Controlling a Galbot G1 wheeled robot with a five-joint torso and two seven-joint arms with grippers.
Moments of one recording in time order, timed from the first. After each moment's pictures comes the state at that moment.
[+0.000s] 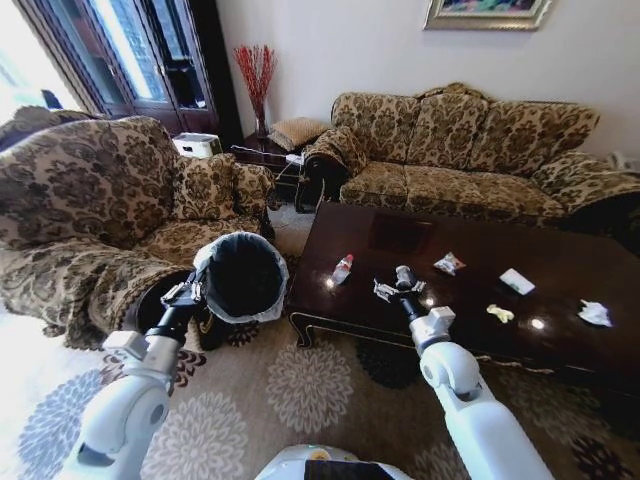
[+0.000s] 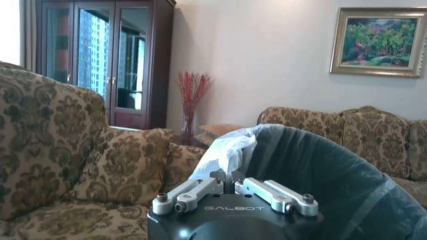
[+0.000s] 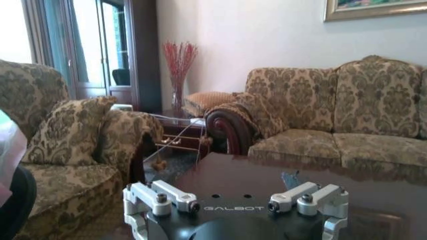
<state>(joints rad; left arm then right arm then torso) 1.60 -1.21 -0.85 -2.38 -0.56 0.20 -0.07 -1.24 1.16 0.39 2.03 0.37 -0.23 0.09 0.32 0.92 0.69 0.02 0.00</state>
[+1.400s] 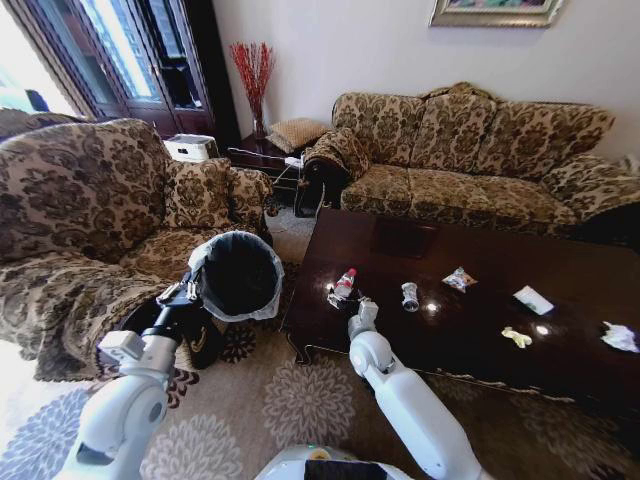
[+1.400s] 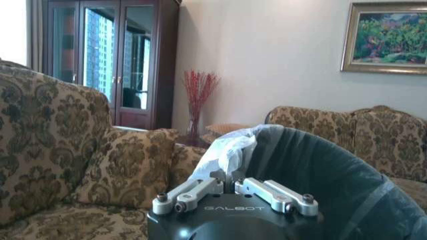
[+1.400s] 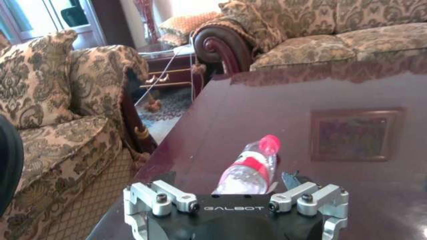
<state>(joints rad) 1.60 -1.23 -0.87 -2.36 -0.56 0.20 -0.07 -0.93 1.31 -0.05 1.67 0.60 -0.27 0.52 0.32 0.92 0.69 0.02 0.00</state>
